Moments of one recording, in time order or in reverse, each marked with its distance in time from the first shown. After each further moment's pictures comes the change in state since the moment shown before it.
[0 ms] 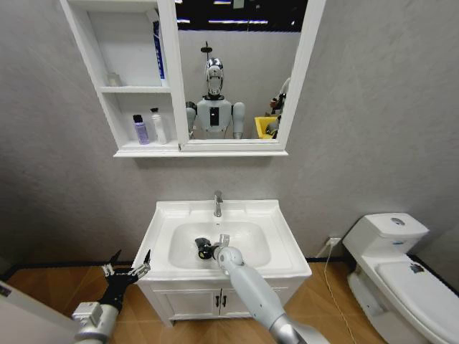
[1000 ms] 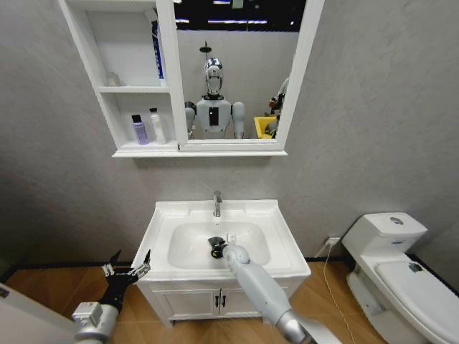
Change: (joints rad) left arm 0.000 0.000 0.000 0.000 0.000 0.000 0.000; right arm 0.053 0.060 -0.039 -0.074 -0.050 0.022 0.030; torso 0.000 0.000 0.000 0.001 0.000
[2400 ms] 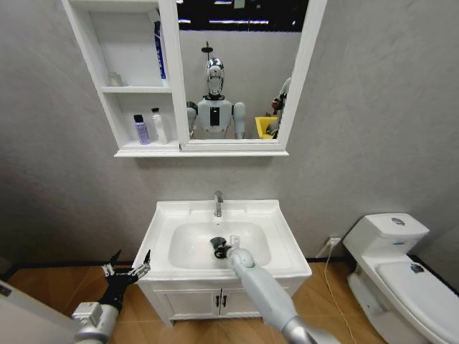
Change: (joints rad) left arm 0.000 0.000 0.000 0.000 0.000 0.000 0.000; right arm -0.087 -0.189 0.085 0.161 -0.072 0.006 -0.025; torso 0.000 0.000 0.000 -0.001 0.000
